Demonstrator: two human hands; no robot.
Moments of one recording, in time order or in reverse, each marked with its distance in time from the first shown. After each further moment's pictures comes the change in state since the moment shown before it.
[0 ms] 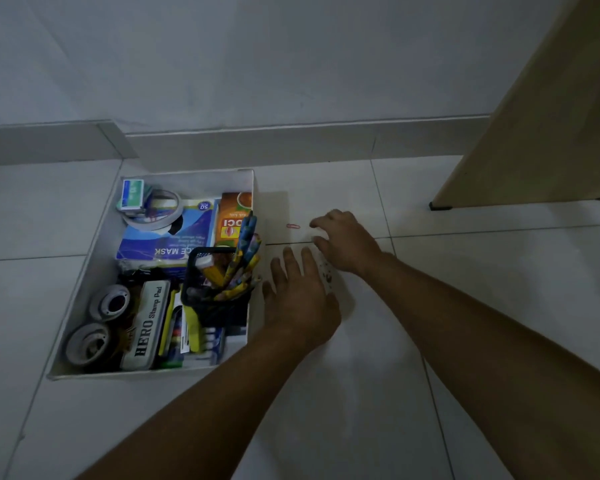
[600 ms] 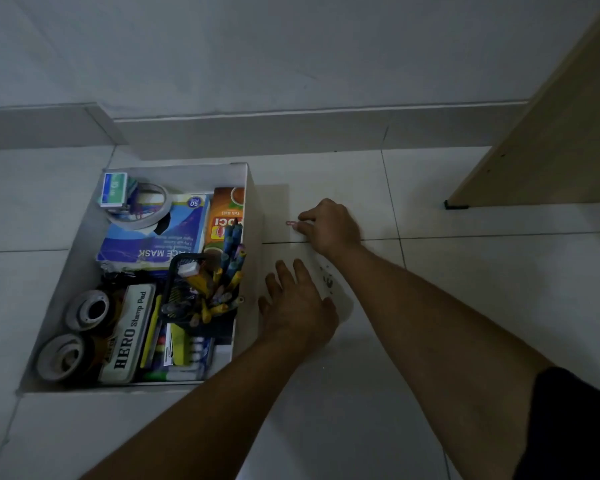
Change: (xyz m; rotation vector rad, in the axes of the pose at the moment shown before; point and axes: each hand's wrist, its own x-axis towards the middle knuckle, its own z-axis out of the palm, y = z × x) left_hand 0.034 0.001 0.018 -0.081 -0.135 -0.193; right_hand 0.056 0.000 0.033 0.216 0.104 0.173
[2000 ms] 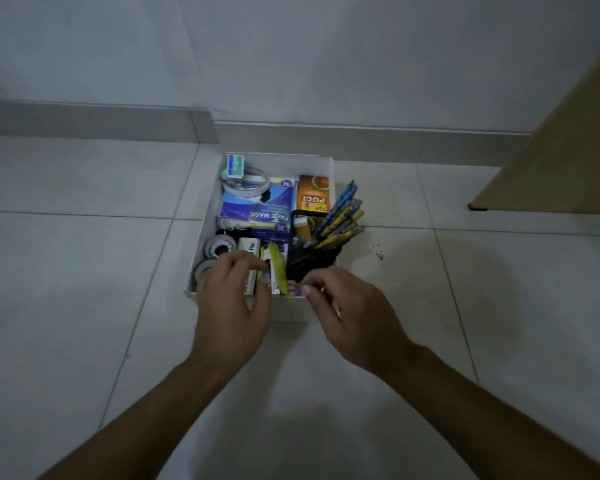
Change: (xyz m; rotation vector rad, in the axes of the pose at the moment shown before) left_hand -0.134 -0.204 -0.066 -0.357 0.783 0.495; right_hand -0.263 -0.163 -0.020 0.063 0.151 -0.563
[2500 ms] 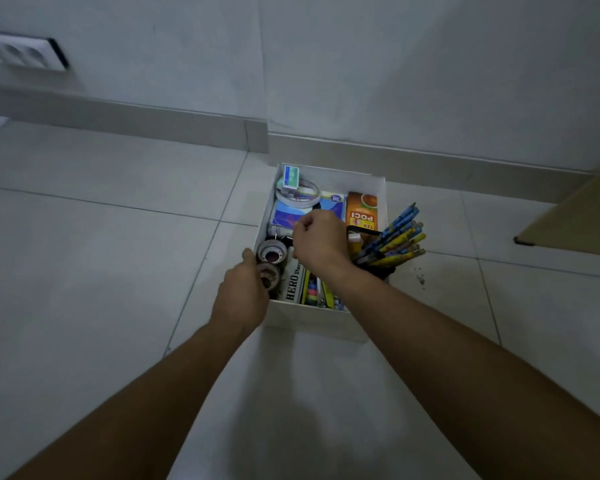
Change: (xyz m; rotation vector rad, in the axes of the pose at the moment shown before) left_hand 0.035 -0.055 -0.019 0.232 -0.231 -0.481; right_hand 0.146 -0.021 0.096 0.192 -0.019 0.615
